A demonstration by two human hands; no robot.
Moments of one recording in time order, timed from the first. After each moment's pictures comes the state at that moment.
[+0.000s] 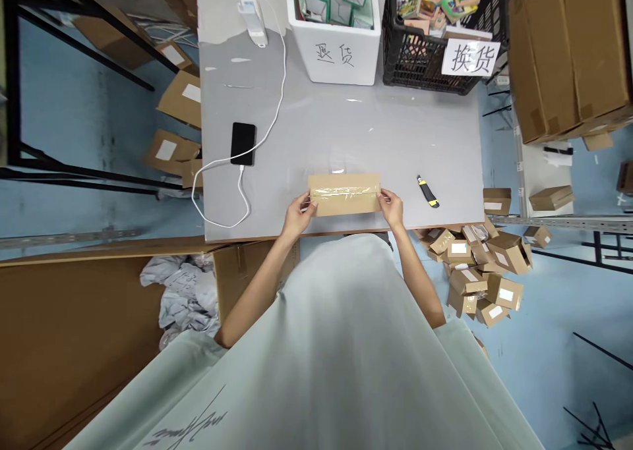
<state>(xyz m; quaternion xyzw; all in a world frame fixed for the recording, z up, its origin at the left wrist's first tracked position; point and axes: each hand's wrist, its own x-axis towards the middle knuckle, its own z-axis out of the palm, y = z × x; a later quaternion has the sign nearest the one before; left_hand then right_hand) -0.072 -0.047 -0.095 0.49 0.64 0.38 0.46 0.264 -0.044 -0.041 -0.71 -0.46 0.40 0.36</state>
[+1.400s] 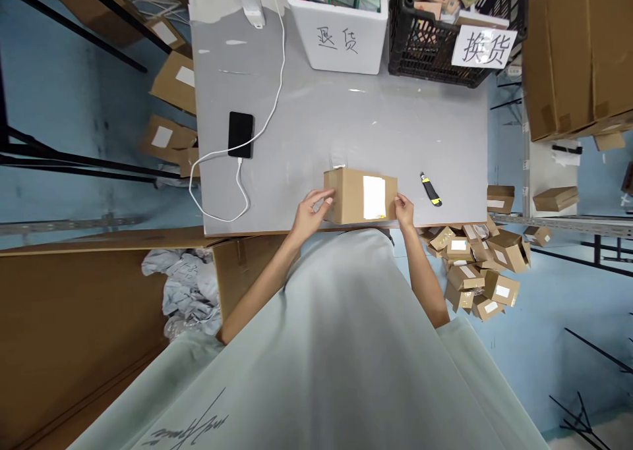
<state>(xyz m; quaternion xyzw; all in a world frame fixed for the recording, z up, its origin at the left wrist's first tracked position) -0.036 -0.055 -0.047 0.57 0.57 0.39 0.45 0.301 -0.061 -0.081 -0.73 -0.37 0.43 0.39</state>
